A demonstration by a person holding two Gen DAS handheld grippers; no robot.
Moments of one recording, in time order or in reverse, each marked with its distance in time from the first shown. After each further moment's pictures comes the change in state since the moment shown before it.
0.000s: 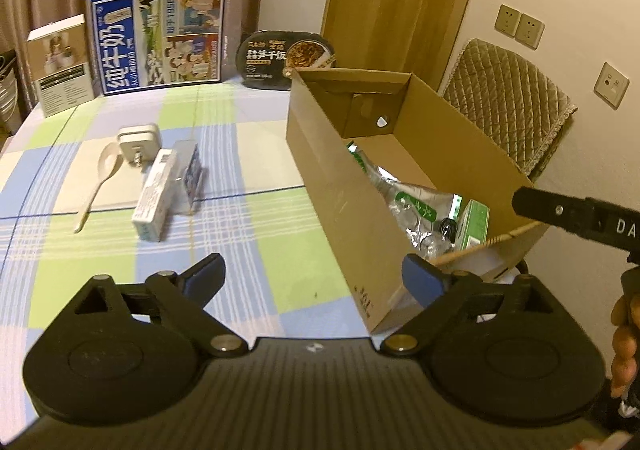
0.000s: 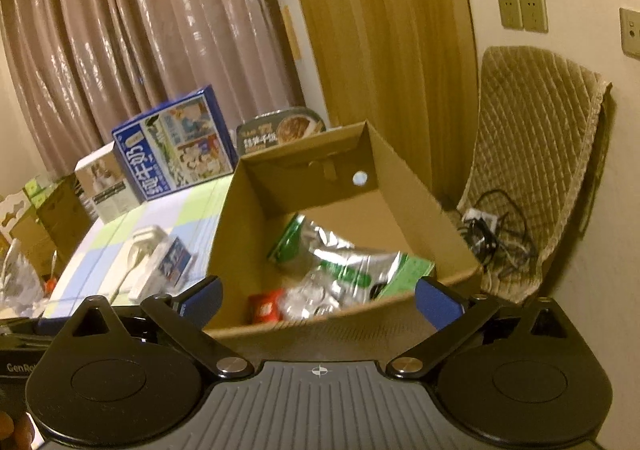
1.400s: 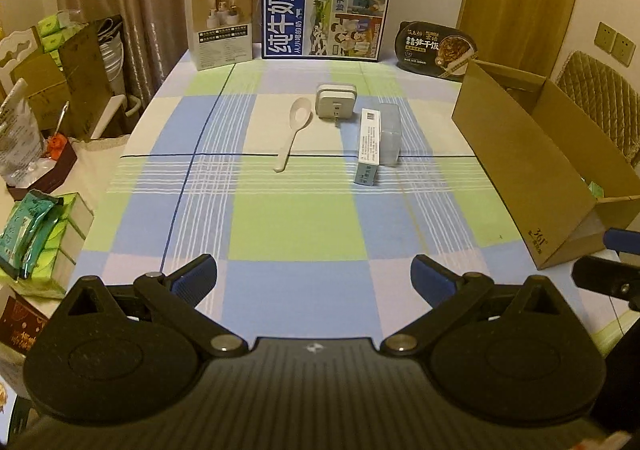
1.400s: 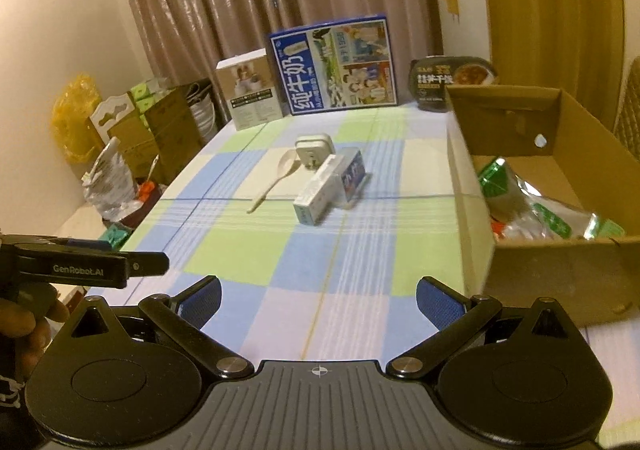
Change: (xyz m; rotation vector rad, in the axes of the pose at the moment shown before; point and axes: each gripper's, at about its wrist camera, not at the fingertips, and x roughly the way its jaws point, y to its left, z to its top) left arm -0.081 0.163 -0.052 -0.103 0.037 0.233; right arm 0.021 0.160 -0.063 -0.221 0.146 0.271
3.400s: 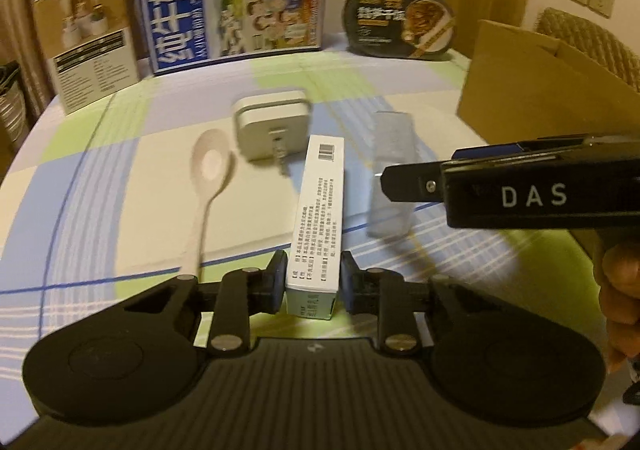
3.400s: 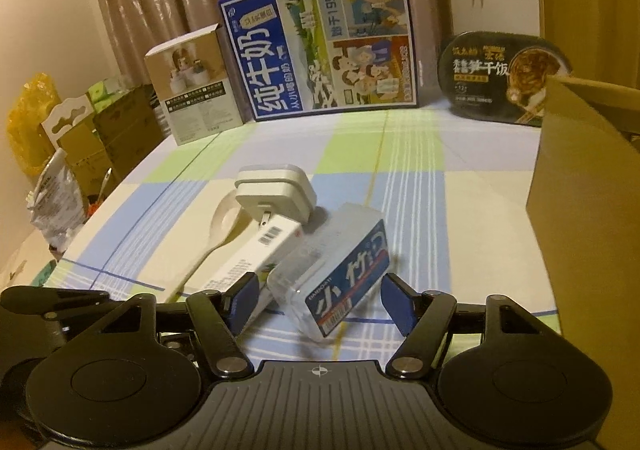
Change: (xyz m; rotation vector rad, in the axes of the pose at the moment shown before) left arm 0.223 -0.017 0.077 0.208 -0.023 -0.163; right arm 0.250 -0.044 0.085 -0.001 0.013 -0.032
